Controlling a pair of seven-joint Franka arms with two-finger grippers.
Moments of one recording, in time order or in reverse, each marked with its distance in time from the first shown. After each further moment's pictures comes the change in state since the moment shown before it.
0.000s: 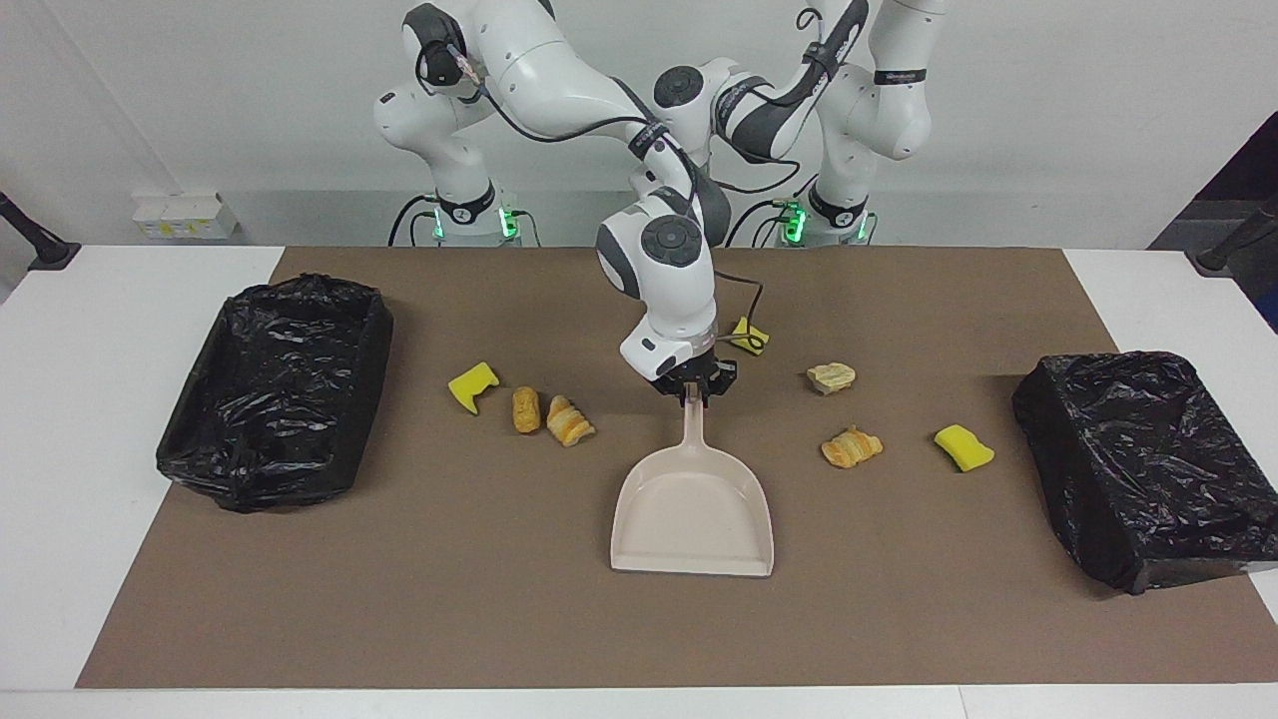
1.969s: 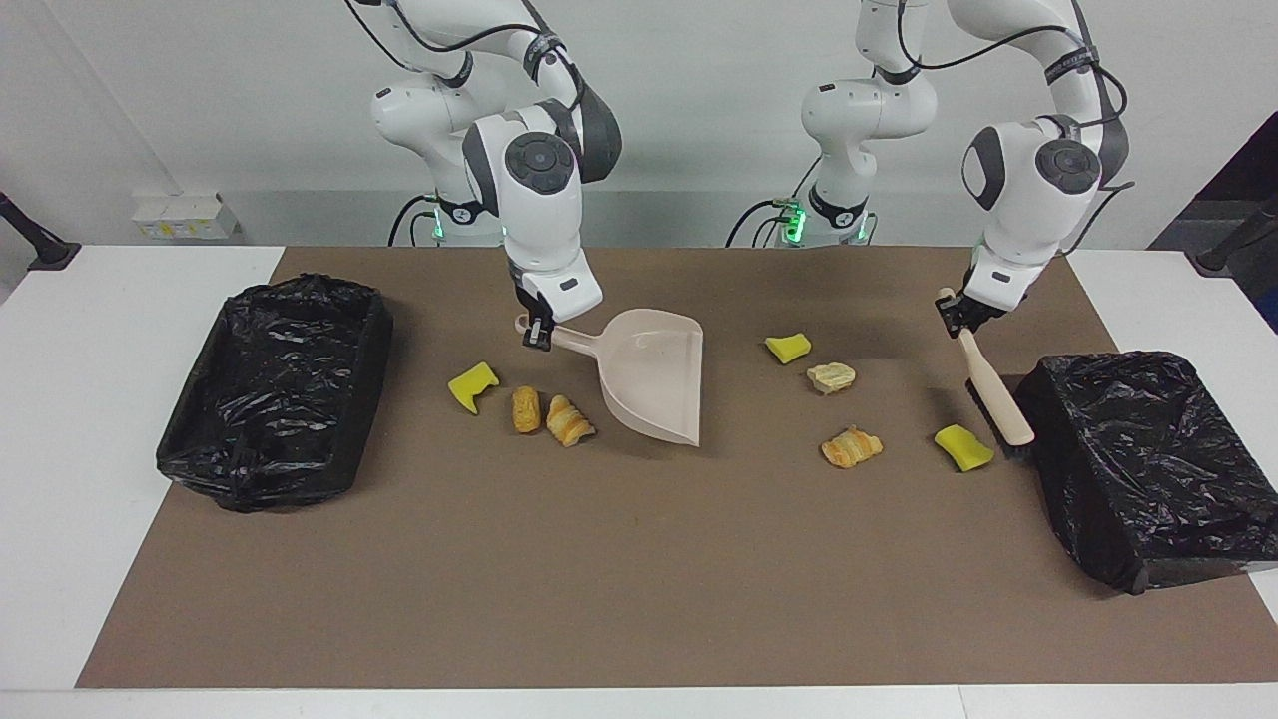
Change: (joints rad) left arm 1.074 0.109 0.035 0.108 0.222 0.159 0.547; right arm -0.168 -0.426 -0.001 -0.333 -0.236 -0.330 -1.601
